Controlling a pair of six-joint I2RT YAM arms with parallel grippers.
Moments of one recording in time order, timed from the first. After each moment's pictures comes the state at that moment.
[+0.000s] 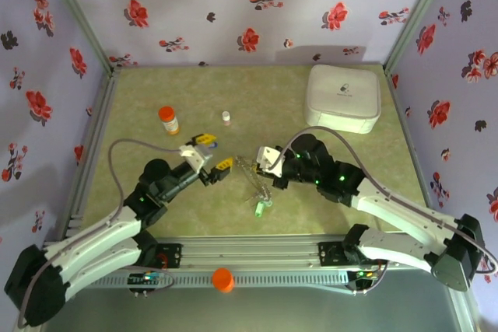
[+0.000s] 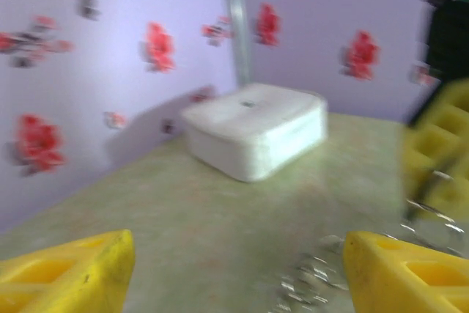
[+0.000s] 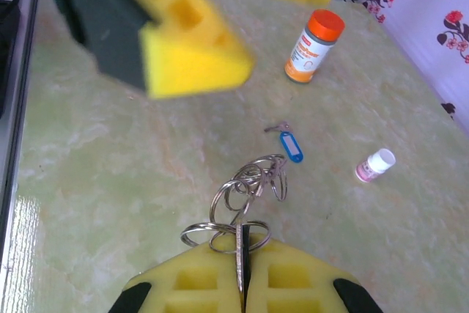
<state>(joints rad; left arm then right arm) -0.74 0.76 0.33 0.47 0.09 0.11 0.91 1.03 0.81 -0.29 -0.26 -0.48</state>
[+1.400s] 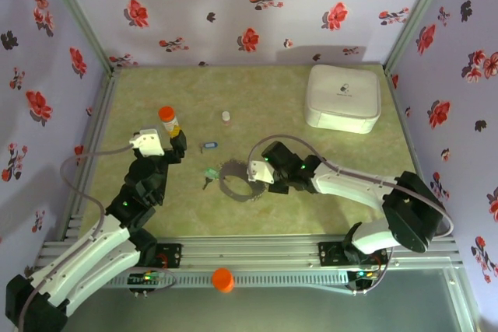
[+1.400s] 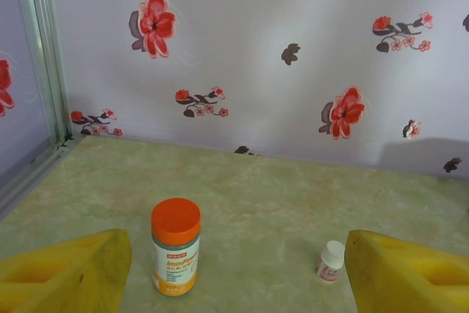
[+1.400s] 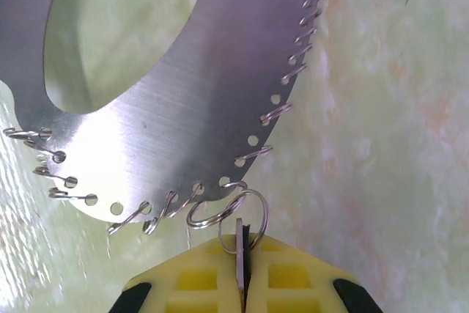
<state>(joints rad) -0.66 0.62 0.41 0.18 -0.65 -0.18 0.89 1.40 0.80 -0.46 0.09 -0.64</state>
